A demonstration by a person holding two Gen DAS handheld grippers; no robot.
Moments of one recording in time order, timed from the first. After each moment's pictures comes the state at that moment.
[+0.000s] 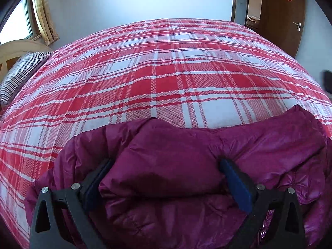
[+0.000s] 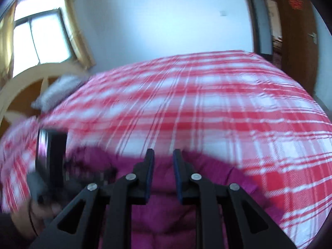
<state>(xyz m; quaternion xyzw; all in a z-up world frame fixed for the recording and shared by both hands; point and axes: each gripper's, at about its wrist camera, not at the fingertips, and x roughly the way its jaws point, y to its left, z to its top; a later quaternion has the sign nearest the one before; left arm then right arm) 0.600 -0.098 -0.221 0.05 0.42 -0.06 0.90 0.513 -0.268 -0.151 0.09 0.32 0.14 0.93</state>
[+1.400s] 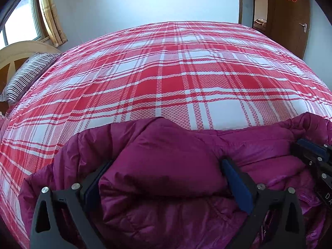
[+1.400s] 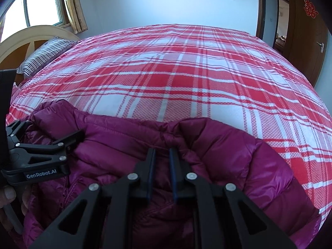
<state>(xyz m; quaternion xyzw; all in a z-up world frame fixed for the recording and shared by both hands) 0.599 -0.104 -0.227 0.06 0.40 -0.03 0.91 0.527 -0.235 -0.235 -0.01 0.40 0.12 0.91</state>
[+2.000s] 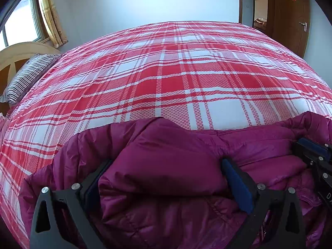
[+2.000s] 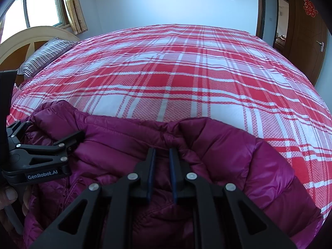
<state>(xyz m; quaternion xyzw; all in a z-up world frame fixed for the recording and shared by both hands) 0.601 -0.105 -0.229 0.06 0.40 -0.02 0.91 0.528 -0.235 -0.236 -0.01 0.40 0.13 0.91</state>
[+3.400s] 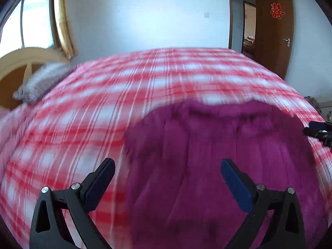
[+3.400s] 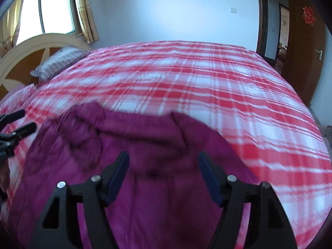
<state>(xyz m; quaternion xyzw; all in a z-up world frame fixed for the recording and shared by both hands) 0.389 0.013 -0.149 0.04 0.34 -0.06 0.94 0.409 -0.289 -0.168 -0.02 0.38 0.14 0.92</state>
